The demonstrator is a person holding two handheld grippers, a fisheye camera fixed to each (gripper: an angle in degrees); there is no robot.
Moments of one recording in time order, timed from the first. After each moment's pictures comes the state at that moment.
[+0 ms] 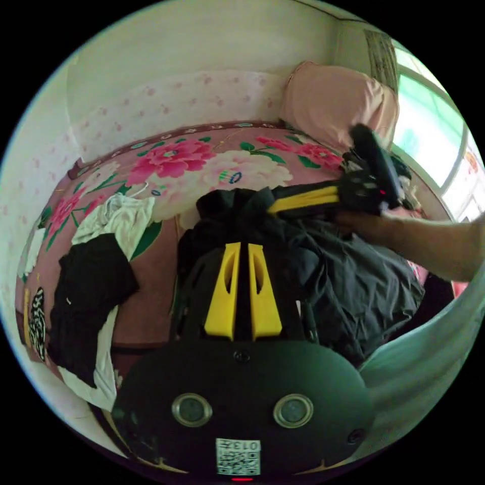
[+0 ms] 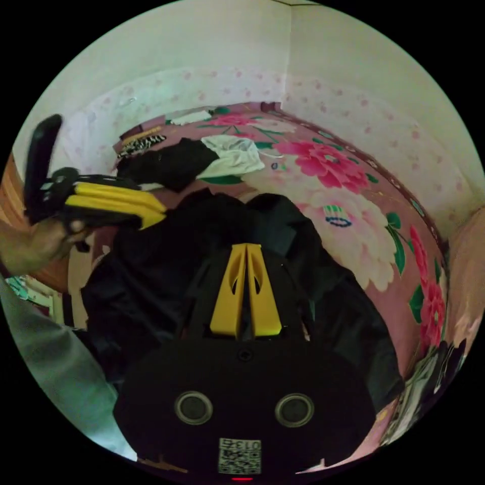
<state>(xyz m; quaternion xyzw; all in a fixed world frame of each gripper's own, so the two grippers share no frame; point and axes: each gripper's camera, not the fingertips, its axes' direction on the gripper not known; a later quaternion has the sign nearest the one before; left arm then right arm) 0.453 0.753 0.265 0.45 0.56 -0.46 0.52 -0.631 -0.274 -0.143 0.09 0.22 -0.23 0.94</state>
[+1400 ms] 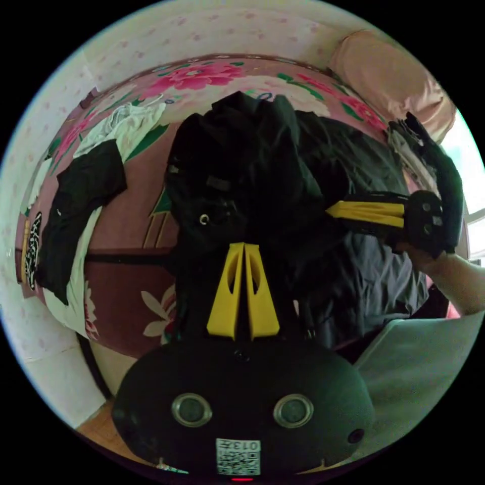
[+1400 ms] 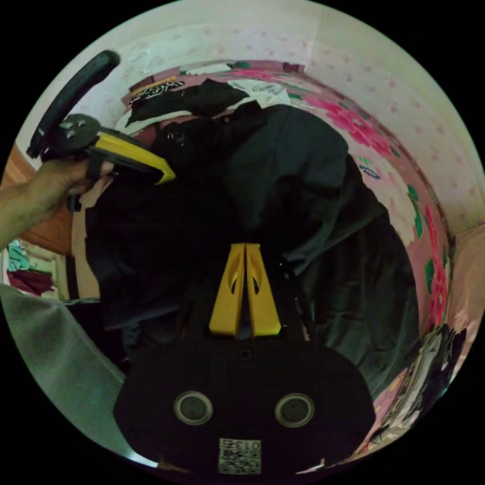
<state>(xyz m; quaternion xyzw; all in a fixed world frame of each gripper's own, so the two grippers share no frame) 0.515 0.695 0.209 0.28 0.67 -0.42 0.55 -0.801 -0.140 -0.140 -0.04 0.25 -0.24 0.94</state>
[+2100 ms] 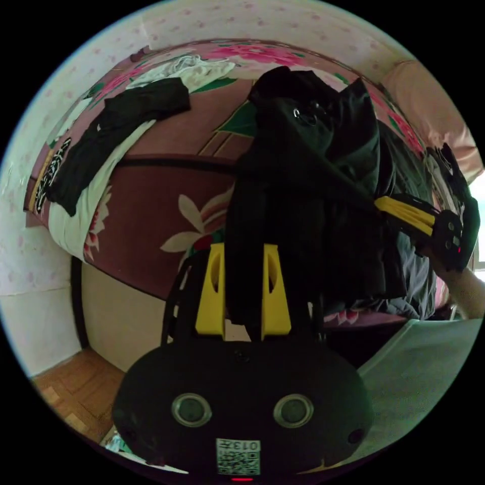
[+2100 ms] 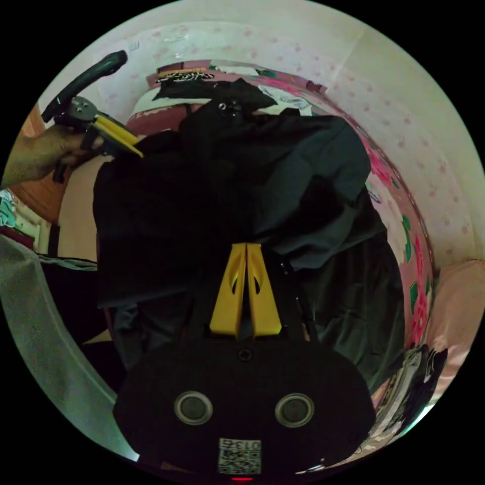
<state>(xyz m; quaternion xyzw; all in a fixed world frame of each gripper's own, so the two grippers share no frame) 0.607 0.744 0.268 0.16 0.69 -0.46 0.53 -0.941 -0.099 -0.143 -0.02 0.28 -0.32 0.90</state>
